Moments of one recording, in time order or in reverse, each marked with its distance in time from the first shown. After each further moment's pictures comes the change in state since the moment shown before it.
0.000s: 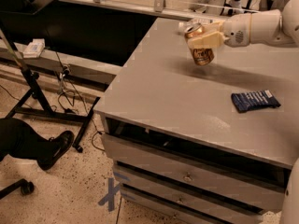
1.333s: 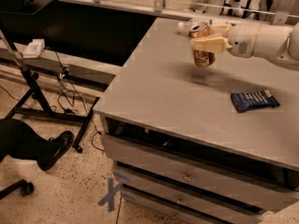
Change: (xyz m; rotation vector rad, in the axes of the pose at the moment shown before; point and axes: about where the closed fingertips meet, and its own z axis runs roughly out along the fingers) arm -0.010 0.021 -0.020 0.133 -0.164 -0.012
